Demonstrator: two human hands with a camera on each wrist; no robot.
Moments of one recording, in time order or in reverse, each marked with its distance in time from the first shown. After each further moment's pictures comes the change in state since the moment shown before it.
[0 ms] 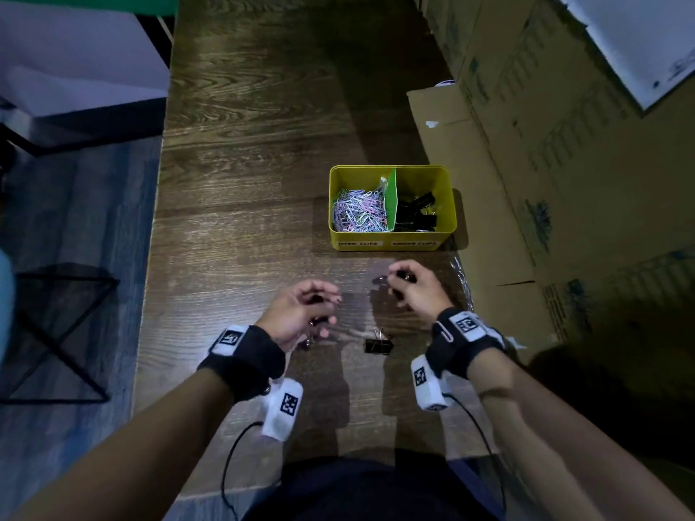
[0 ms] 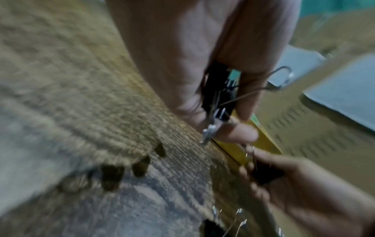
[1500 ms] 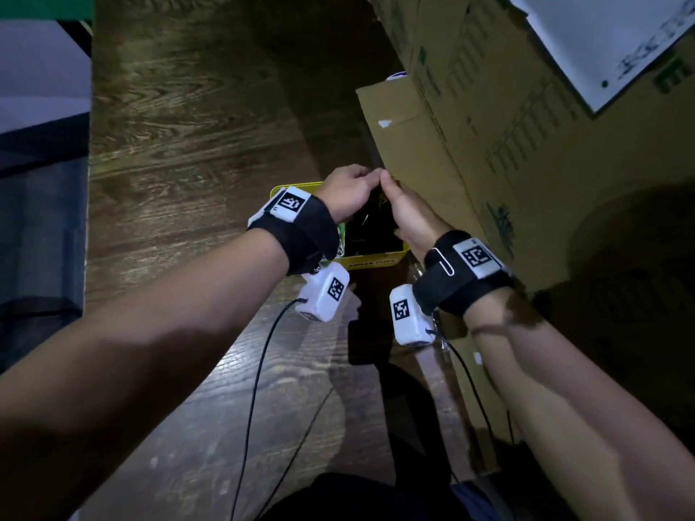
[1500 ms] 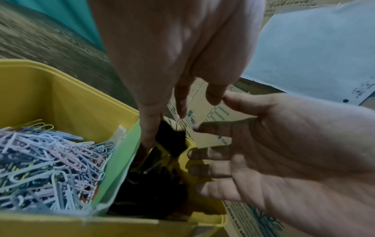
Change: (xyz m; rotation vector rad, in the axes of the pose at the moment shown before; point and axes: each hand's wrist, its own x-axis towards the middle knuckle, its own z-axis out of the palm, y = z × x) left_hand 0.159 0.136 0.141 0.496 -0.012 0.129; right_hand 0.070 -0.100 -0.073 0.167 0.077 0.039
